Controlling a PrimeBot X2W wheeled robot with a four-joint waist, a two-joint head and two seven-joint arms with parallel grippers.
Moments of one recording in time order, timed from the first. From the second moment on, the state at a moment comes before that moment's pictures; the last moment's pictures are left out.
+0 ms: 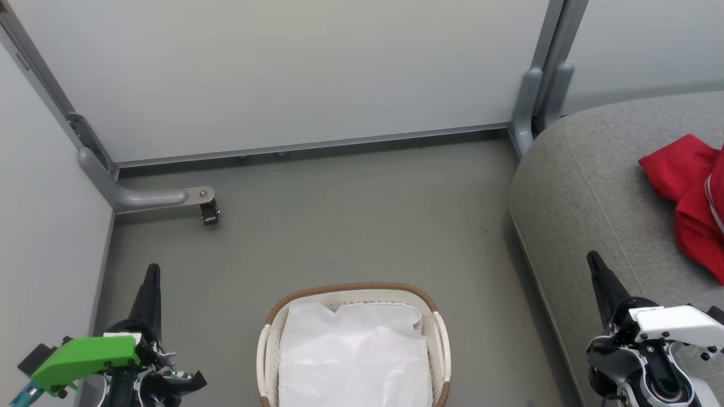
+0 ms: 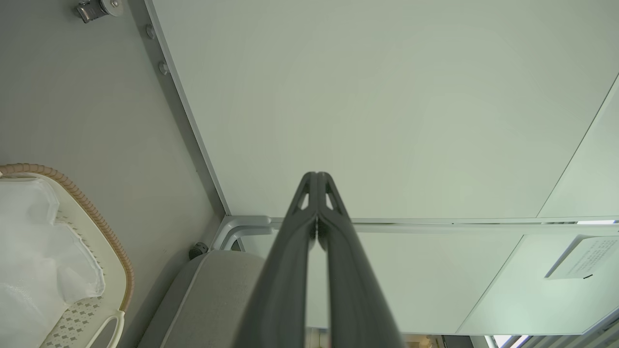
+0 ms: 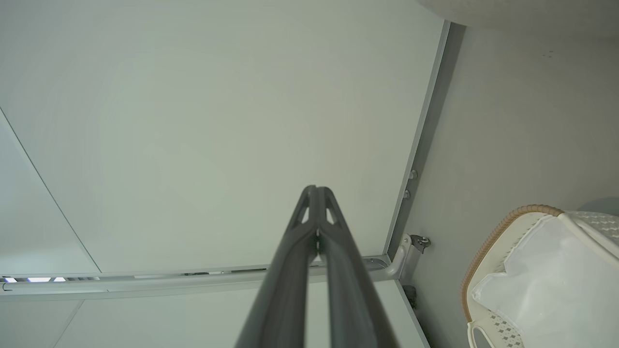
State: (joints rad) left arm -0.10 0.05 0.11 0.25 -1.60 -0.13 0.11; right arm -0.11 -0.05 -0.11 0.25 1.60 0.13 0.11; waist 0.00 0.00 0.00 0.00
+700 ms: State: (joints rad) left arm -0.10 0.05 0.11 0.25 -1.61 -0.13 0.11; right arm -0.11 -0.05 -0.11 0.25 1.61 0.13 0.11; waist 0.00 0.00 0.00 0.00
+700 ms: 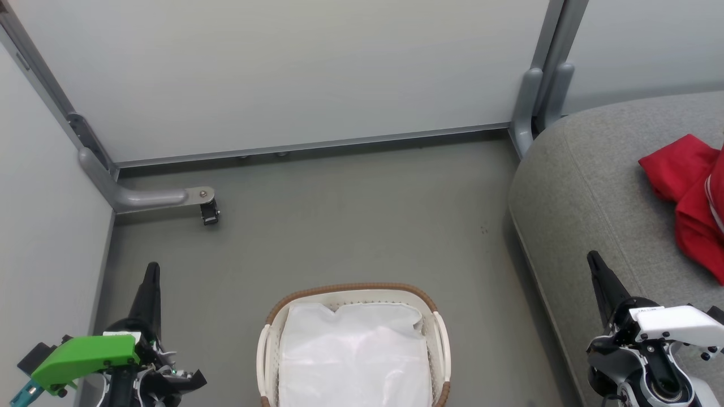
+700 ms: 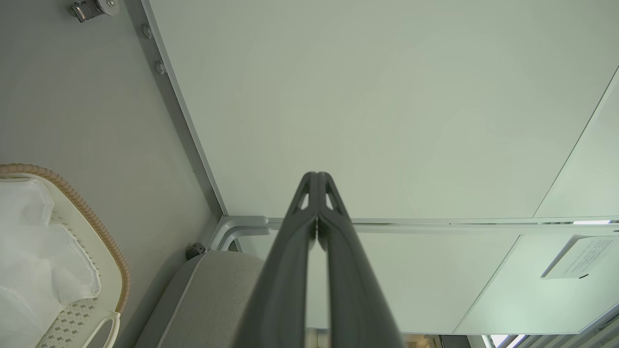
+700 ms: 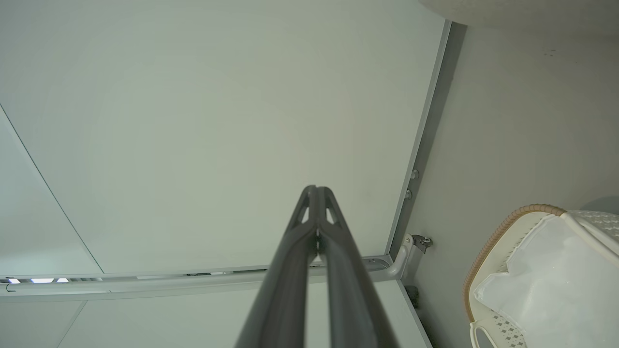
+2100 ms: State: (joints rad) left arm -0.10 0.05 0.11 0.25 -1.61 -0.13 0.11; right arm -0.11 -0.05 -0.11 0.24 1.61 0.13 0.11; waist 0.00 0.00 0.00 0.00
